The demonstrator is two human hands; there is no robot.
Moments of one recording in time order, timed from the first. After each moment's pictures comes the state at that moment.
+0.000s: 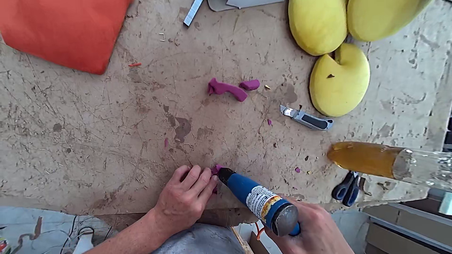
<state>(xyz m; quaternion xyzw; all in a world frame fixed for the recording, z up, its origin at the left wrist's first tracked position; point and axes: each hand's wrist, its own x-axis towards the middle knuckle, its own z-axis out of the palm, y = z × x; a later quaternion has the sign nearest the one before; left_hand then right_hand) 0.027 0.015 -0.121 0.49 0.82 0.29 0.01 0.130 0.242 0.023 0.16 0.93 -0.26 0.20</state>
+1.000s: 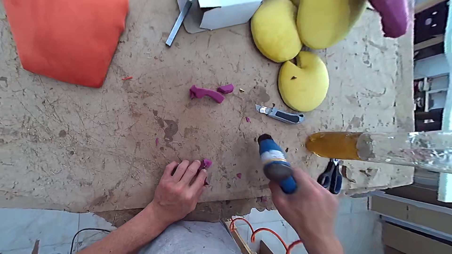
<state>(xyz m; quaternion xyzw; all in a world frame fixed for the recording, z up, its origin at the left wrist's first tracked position) 0.033 0.021 -0.124 0.48 0.83 0.28 -0.02 0.170 0.270 -0.008 0.29 0.96 -0.01 0.02</state>
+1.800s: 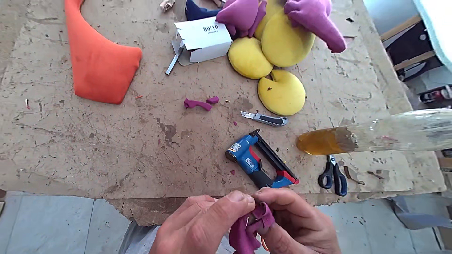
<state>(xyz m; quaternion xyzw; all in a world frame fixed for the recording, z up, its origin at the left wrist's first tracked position) 0.066 0.004 0.055 0.42 0.65 0.63 0.11 0.168 0.183 0.065 0.09 0.65 -0.75 -0.13</state>
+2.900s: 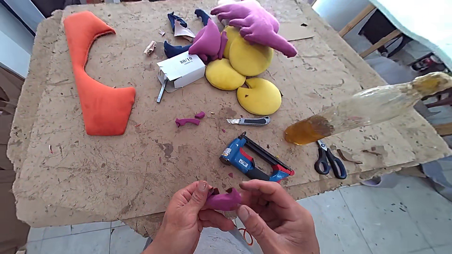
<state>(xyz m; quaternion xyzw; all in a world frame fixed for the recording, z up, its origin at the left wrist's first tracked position) 0.052 0.019 0.048 0.02 0.36 0.77 0.53 0.177 0.159 0.066 0.18 0.73 -0.62 -0.24</state>
